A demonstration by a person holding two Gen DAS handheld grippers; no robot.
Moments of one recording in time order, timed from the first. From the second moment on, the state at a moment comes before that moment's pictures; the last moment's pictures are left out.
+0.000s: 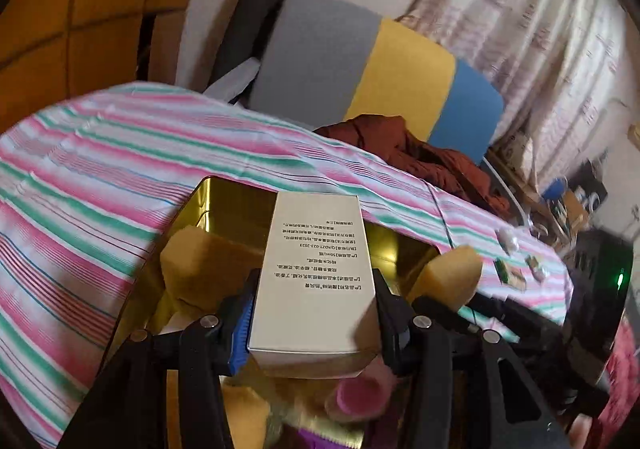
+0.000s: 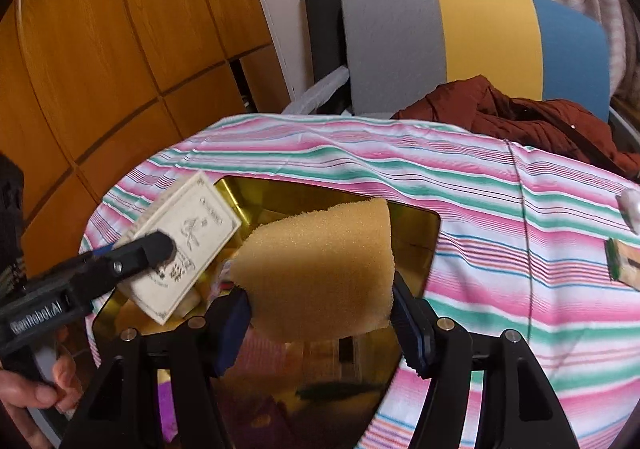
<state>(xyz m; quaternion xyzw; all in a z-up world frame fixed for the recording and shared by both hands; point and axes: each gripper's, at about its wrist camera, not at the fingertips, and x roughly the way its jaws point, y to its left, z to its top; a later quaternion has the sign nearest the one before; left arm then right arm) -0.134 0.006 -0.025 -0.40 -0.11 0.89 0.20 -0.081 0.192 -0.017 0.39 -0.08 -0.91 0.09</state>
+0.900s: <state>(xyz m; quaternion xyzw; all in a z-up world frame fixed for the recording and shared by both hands) -0.142 -0.004 -0.013 -0.35 -0.13 0.92 0.13 -0.063 0.224 -0.017 0.37 -0.18 -0.91 0.08</state>
